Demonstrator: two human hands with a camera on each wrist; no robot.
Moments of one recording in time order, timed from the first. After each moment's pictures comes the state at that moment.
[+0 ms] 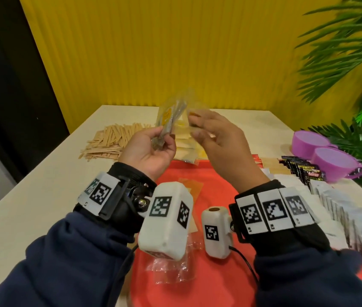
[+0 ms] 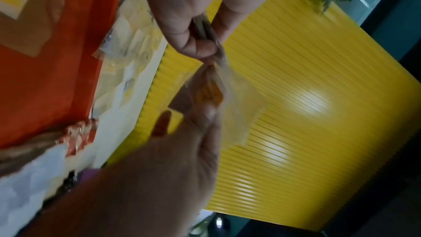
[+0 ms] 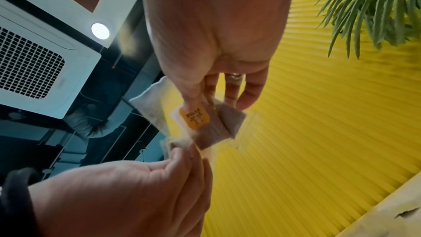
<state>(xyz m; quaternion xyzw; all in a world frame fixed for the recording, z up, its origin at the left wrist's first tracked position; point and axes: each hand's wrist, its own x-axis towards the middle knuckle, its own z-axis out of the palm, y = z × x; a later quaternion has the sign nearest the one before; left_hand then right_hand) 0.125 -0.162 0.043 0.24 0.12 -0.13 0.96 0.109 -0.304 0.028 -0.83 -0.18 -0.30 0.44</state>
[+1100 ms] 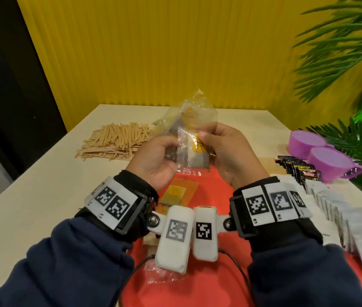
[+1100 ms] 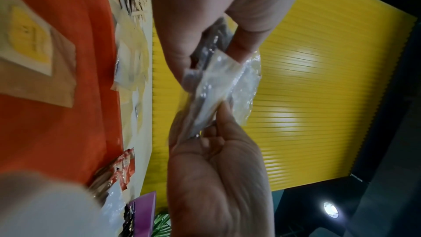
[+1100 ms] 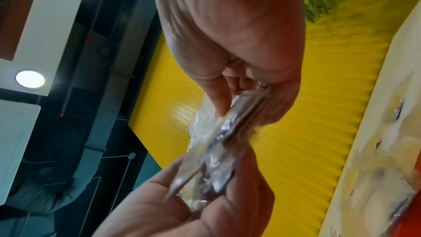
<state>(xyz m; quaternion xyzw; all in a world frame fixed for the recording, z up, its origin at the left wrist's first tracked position) 0.117 -0.182 0.027 0.42 -0.03 -0.16 0.89 0.109 -0.308 0.031 -0.65 0.00 -0.06 0.75</state>
